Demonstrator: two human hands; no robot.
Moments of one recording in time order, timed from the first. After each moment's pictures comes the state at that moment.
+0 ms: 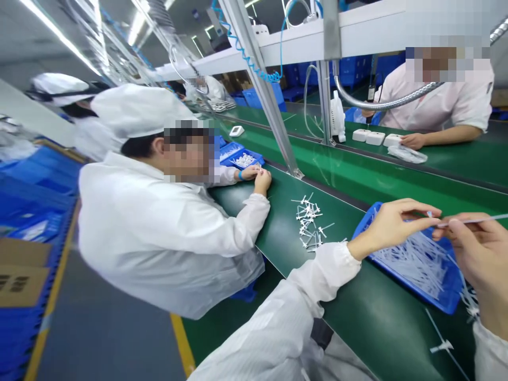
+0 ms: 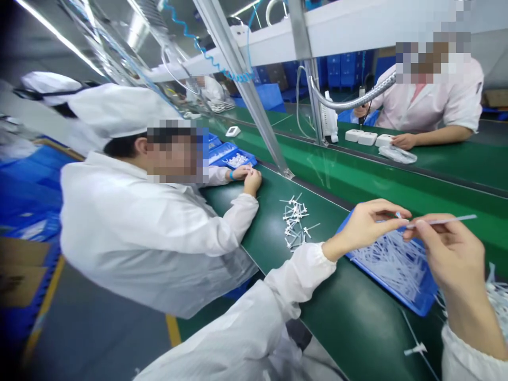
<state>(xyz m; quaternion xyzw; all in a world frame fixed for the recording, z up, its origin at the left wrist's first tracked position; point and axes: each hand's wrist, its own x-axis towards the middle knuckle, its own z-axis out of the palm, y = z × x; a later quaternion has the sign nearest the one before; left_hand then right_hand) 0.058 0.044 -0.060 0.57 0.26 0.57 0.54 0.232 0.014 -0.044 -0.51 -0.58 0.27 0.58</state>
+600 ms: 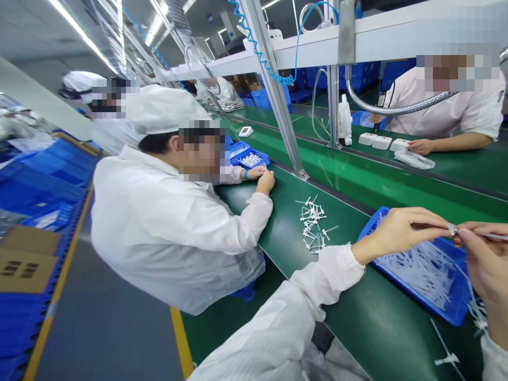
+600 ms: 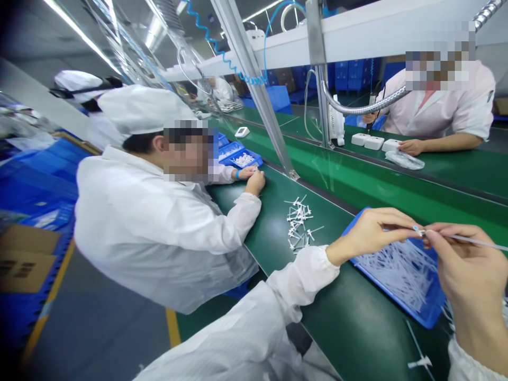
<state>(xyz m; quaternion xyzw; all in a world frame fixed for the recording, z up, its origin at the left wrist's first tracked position) 0.050 0.047 -0.056 0.69 0.25 0.53 0.42 0.223 0.018 -0.040 -0.45 -0.45 0.32 0.70</state>
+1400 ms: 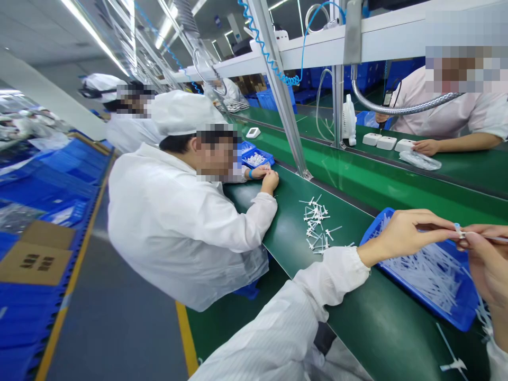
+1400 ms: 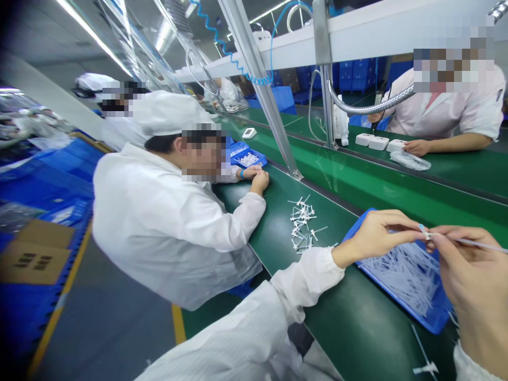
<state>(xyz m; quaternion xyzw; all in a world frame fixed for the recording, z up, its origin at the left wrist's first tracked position) 0.055 0.041 -0.055 0.65 0.28 0.55 0.44 0.217 0.017 -0.039 -0.41 -0.43 0.36 0.72</state>
